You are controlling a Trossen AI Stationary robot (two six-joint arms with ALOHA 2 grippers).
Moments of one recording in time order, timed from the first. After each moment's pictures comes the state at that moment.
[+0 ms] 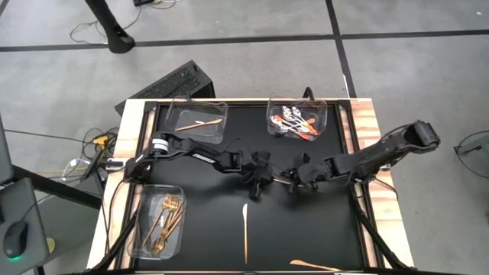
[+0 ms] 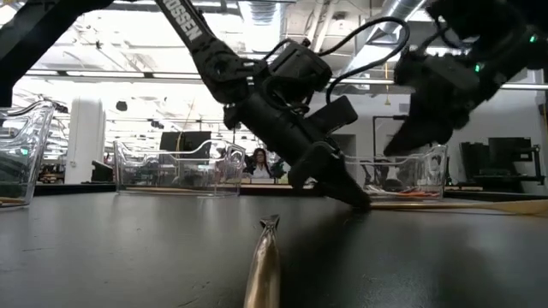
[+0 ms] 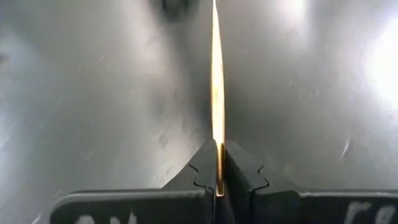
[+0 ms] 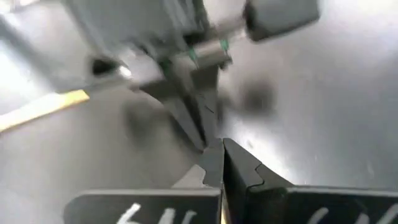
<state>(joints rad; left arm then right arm) 0.05 2.21 1.31 0.19 0.10 0.30 0.21 1.24 0.47 0.04 0.36 0.54</state>
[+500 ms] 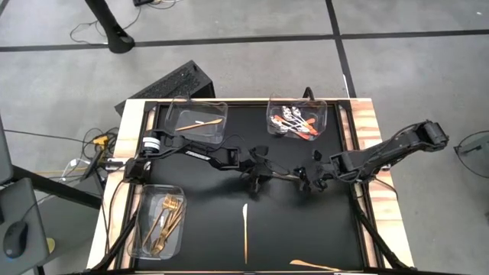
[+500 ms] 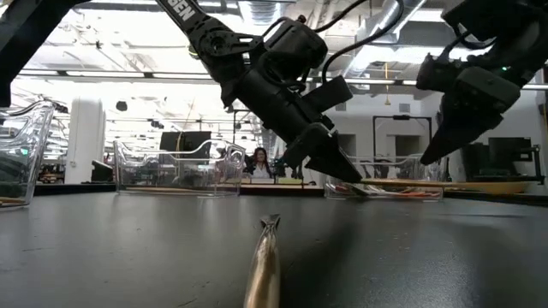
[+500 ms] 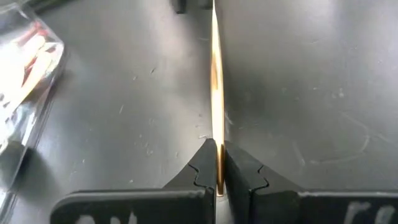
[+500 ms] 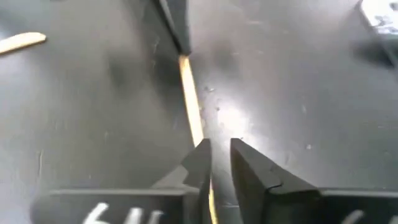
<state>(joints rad) 0.05 2.11 1.31 0.11 0.01 0.36 0.22 1.09 0.47 -0.30 0.36 0.54</state>
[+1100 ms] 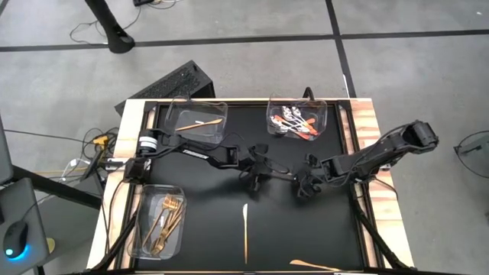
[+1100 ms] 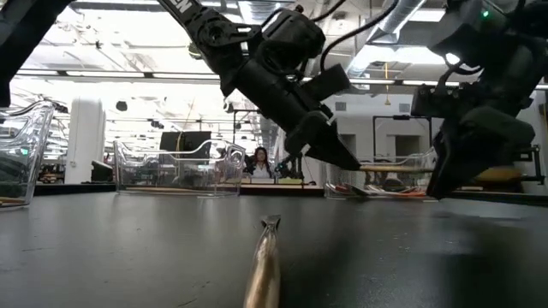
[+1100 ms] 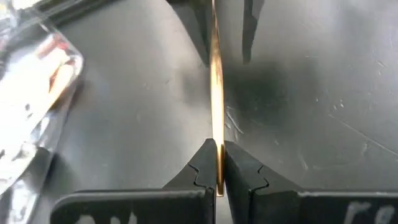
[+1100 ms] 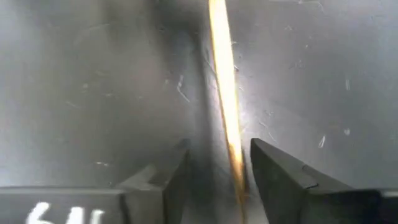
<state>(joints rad) 0.05 2.08 1.31 0.09 0.00 0.38 0.23 1.27 0.48 -0.25 0.29 0.47</state>
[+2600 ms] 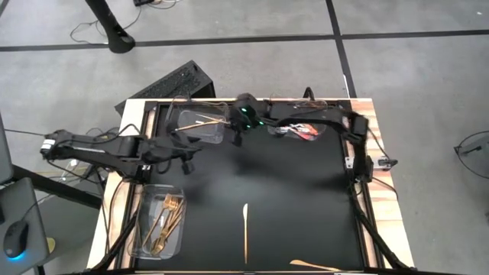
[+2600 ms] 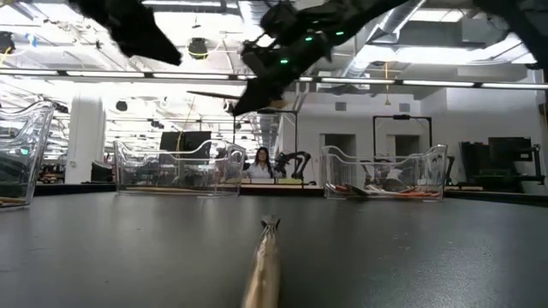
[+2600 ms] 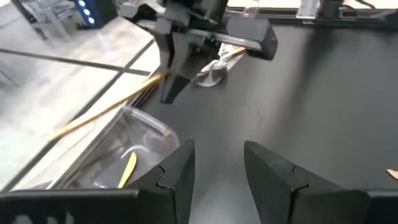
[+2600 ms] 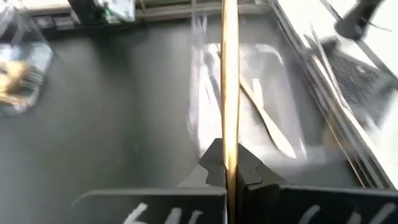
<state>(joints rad) -0.07 0.83 0.73 -0.46 -0.54 -0.15 -0.32 2.00 1.66 -0.27 -0.11 -0.09</state>
